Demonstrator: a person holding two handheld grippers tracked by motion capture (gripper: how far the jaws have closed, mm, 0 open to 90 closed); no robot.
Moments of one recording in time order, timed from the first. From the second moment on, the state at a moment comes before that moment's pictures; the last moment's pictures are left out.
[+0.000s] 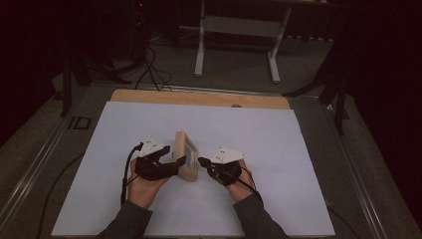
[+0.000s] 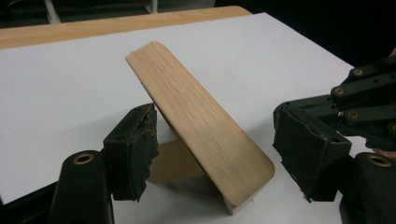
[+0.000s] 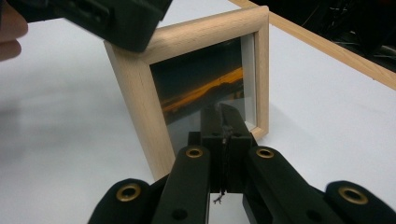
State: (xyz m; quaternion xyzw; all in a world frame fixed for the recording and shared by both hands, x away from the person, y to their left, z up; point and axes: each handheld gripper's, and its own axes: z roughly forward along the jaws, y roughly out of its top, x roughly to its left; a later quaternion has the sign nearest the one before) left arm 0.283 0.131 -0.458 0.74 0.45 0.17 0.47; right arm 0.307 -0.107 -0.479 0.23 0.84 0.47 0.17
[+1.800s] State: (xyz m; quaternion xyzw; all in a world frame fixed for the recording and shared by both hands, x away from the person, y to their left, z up) left arm 0.290 0.120 -0.475 0.76 0.45 0.14 0.45; right arm 0.310 -0.117 -0.471 0.24 0.82 0.48 0.18
